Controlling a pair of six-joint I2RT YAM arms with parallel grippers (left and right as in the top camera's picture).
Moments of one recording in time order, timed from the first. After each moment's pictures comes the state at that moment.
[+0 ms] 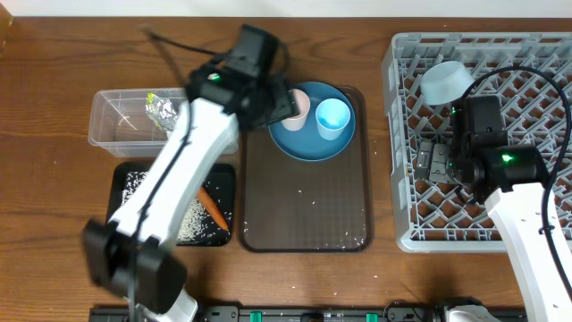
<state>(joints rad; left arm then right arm) -0.42 1.78 1.67 -0.99 0.09 -0.67 0.11 1.29 1.14 -1.05 0.20 0.27</state>
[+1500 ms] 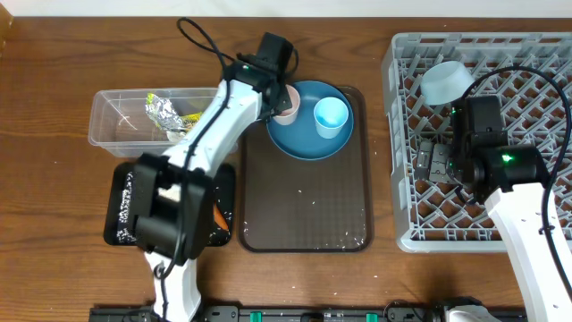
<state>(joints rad) -0.38 2.00 1.67 -0.85 -0.11 -0.70 0.11 1.29 1.14 -1.05 0.20 0.27</state>
